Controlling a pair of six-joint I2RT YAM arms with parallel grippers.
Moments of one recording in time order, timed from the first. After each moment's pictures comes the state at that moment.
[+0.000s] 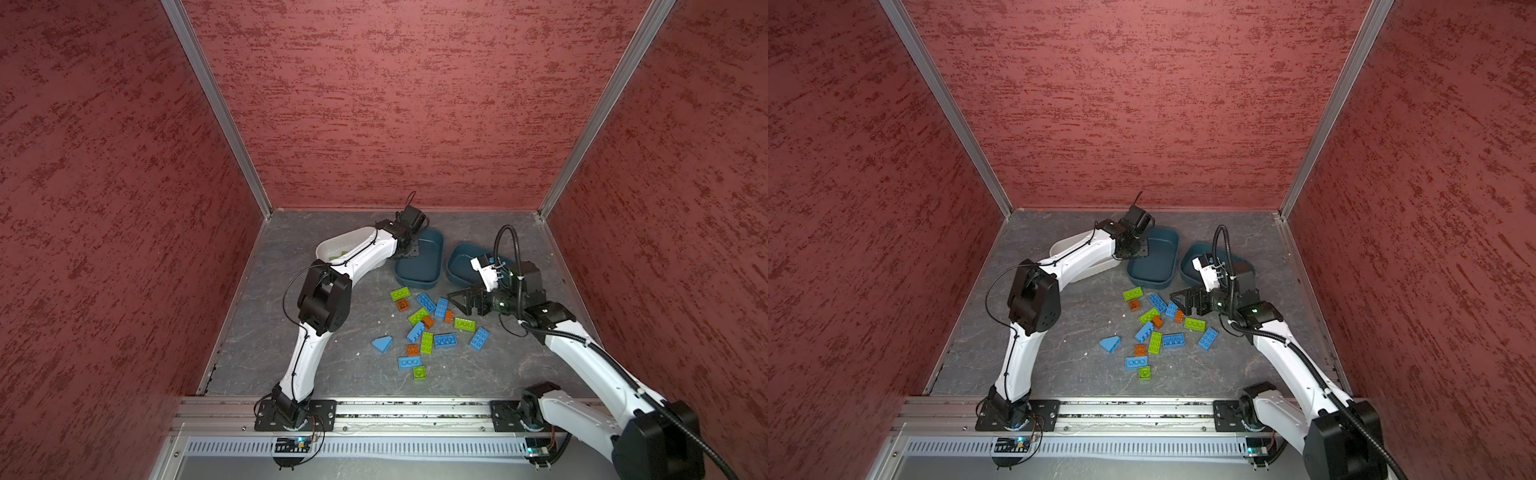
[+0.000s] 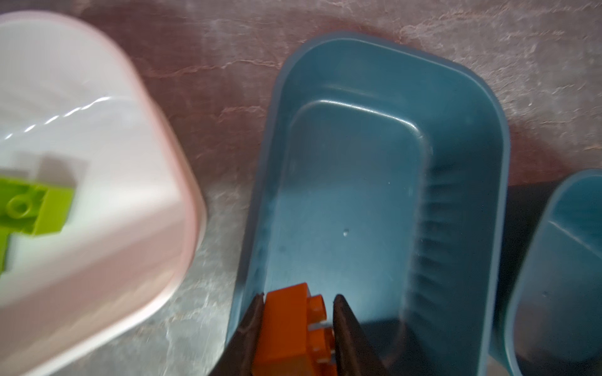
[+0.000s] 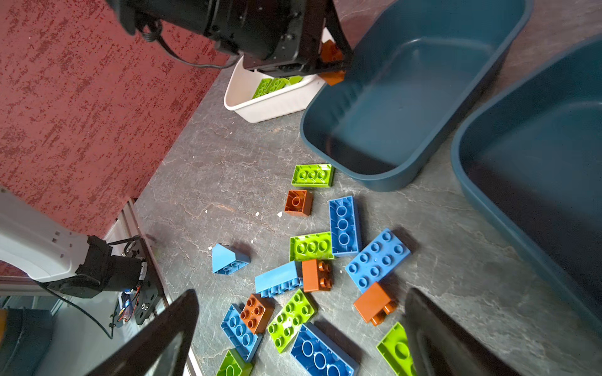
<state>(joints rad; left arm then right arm) -0.61 2.25 2.02 -0.83 -0.18 -0.58 0.26 1.03 0.68 -0.28 -0.64 0.20</state>
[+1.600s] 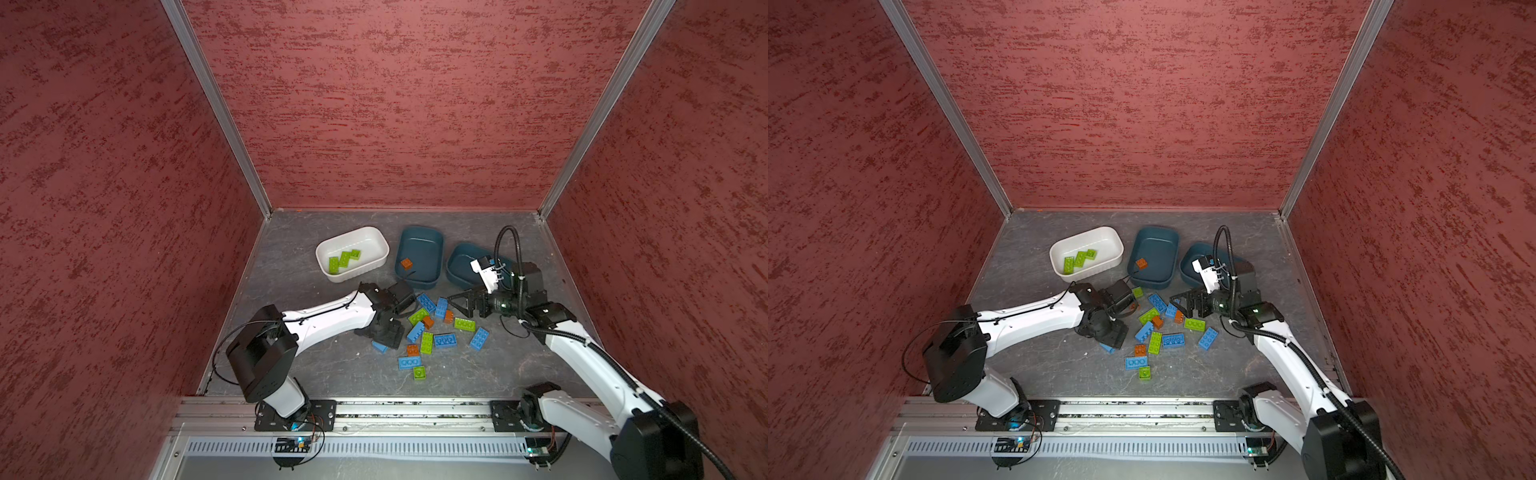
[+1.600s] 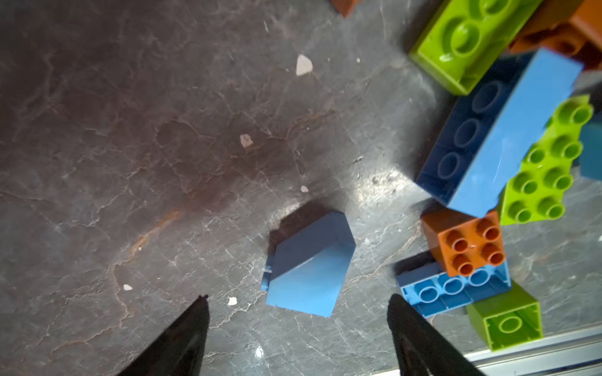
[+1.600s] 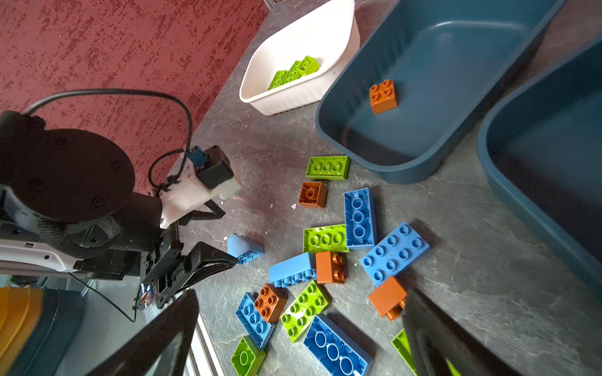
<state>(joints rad) -0.89 1.59 1.07 -0.97 -0.06 -0.49 0.24 1.03 0.67 -0.29 -0.73 0.19</state>
